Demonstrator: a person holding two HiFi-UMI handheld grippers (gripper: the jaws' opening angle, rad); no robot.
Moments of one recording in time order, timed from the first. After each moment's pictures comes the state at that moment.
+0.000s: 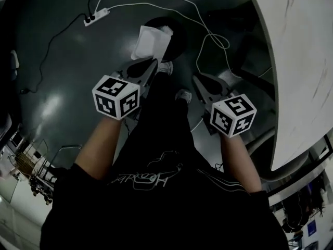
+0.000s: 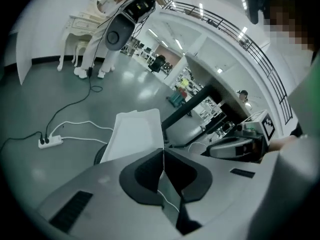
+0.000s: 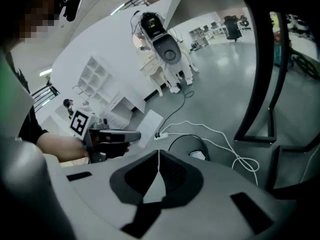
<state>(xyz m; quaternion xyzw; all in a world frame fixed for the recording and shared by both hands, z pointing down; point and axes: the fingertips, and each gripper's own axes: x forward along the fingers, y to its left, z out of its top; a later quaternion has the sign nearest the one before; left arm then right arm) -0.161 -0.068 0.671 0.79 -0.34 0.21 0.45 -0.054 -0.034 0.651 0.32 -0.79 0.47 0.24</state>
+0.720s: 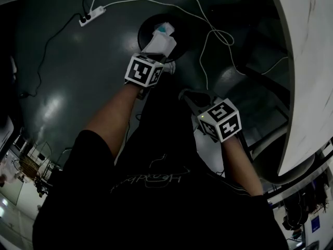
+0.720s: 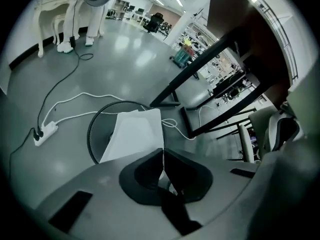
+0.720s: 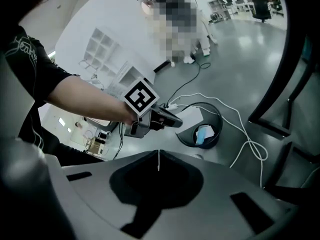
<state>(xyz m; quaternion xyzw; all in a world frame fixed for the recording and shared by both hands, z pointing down) -0.145 -0.041 0.852 0.74 -0.25 0.40 0.48 -0.085 0.042 0.721 0.19 -0.78 0.49 0.35</state>
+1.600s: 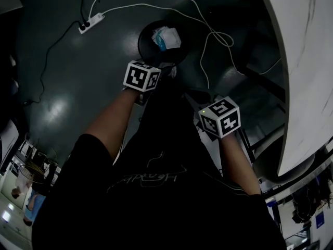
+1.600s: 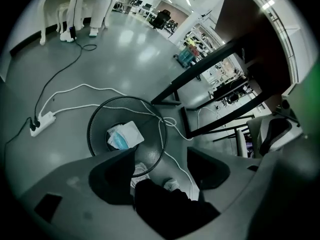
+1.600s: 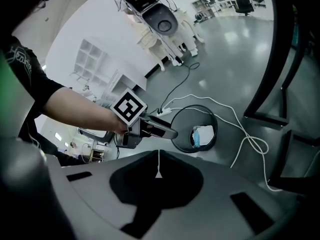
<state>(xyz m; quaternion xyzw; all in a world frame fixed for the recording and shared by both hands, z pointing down) -0.152 -0.045 0.859 0.72 -0.24 0.39 0.52 -0.085 0.011 0.732 0.23 -0.75 0.53 0.32</state>
